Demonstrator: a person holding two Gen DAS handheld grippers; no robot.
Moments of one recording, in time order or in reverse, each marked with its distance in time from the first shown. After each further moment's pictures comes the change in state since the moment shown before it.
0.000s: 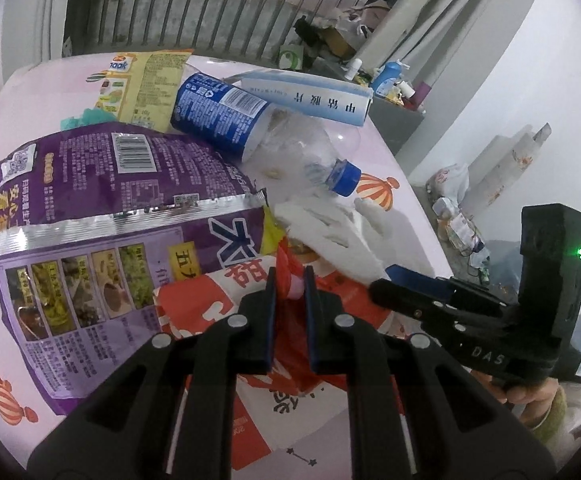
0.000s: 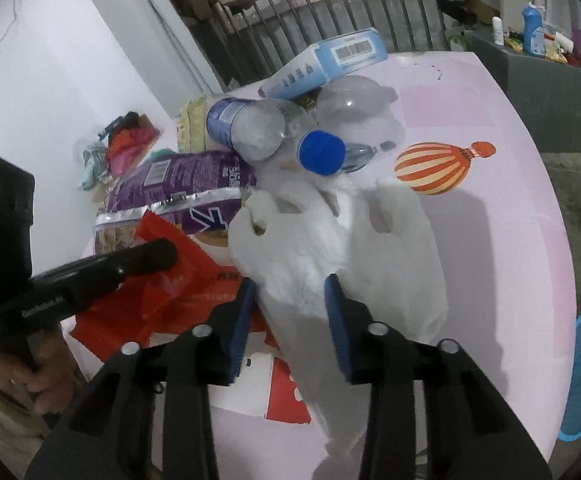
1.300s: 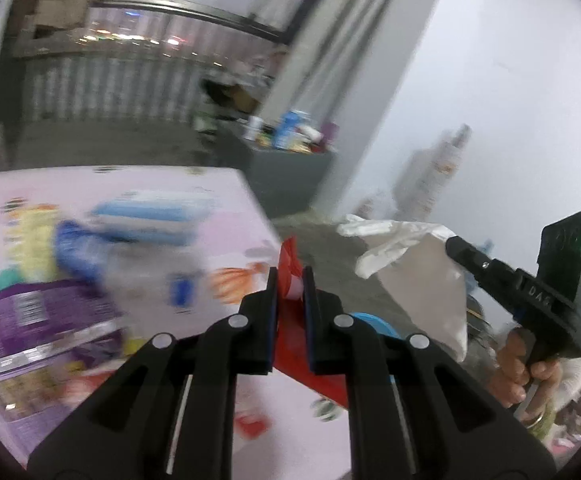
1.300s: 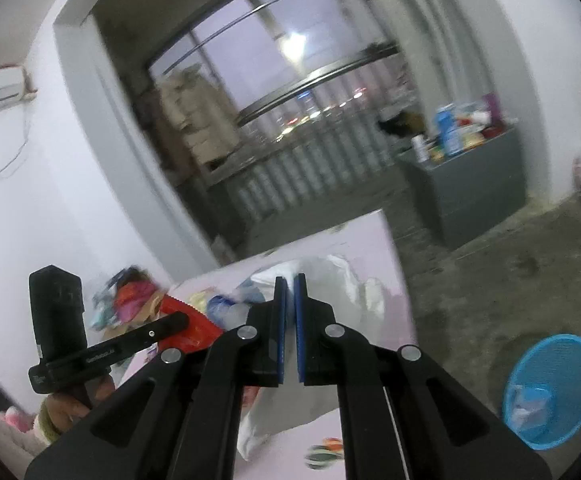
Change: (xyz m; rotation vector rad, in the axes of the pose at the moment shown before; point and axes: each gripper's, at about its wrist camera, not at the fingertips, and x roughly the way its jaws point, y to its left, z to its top) left arm -0.036 -0.127 0.063 0.219 -0.164 -0.248; right arm -0.220 -0.061 0.003 0.176 -0.562 -0.062
